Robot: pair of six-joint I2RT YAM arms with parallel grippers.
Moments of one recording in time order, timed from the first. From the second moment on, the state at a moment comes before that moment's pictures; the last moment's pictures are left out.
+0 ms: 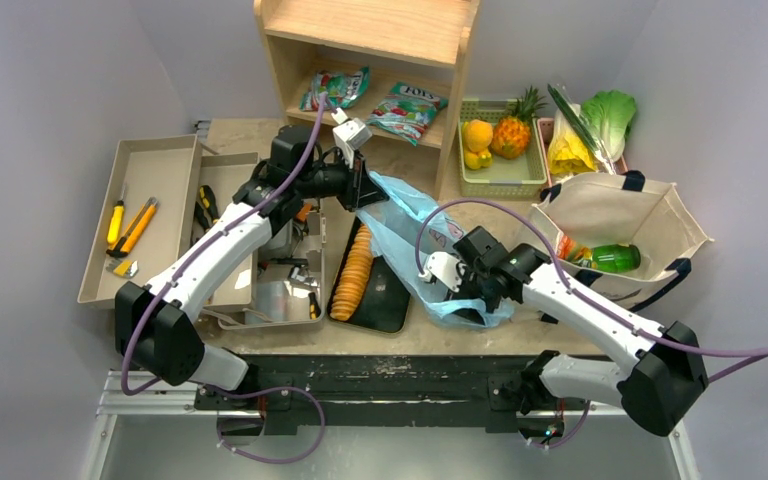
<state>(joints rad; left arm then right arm) -0.47 1.44 1.28 -0.20 0.70 -0.15 0.68 1.16 0.85 -0.94 0.01 -0.54</state>
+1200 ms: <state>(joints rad) -0.49 1.63 1.29 -0.27 0.63 -0.10 0.67 0.91 1.08 -0.76 -0.21 -0.69</state>
